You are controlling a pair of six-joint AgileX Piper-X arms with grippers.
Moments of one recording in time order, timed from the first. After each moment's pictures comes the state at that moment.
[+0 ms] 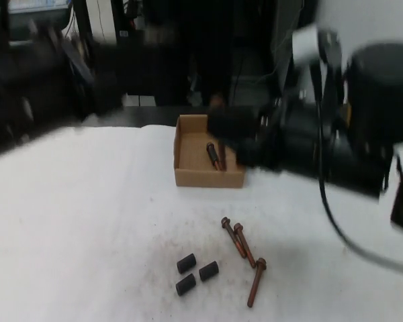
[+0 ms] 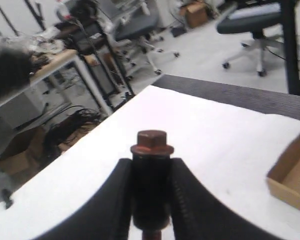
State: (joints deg) left arm -21.3 50.5 -40.8 3.0 31.1 -16.1; right arm 36.2 68.1 -42.5 -8.8 -17.5 19.6
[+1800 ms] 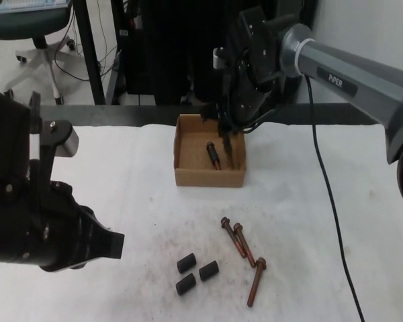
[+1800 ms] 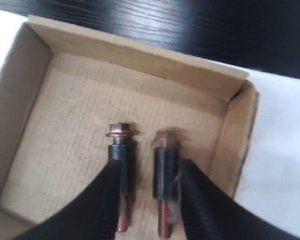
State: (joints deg) left arm -21.3 54.0 -40.8 46.3 13.0 -8.1; right arm 23.1 130.5 -113.4 47.7 -0.9 9.2
